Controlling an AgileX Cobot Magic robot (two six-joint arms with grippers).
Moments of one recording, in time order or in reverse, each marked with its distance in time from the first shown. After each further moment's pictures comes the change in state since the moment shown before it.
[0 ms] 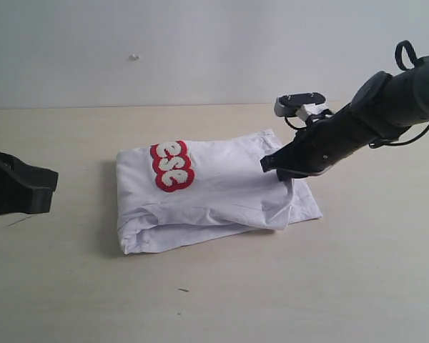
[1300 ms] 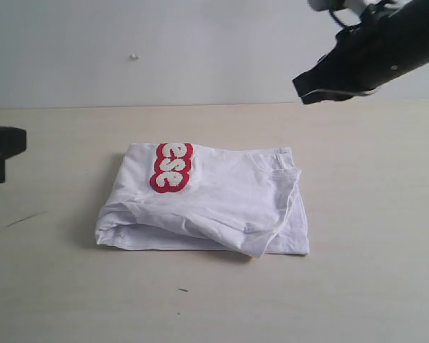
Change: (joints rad) left arm 0.000 -0.224 0.021 -0.034 -0.042 -0.005; right arm 0.000 -0.558 0.079 -0.212 0.219 0.113
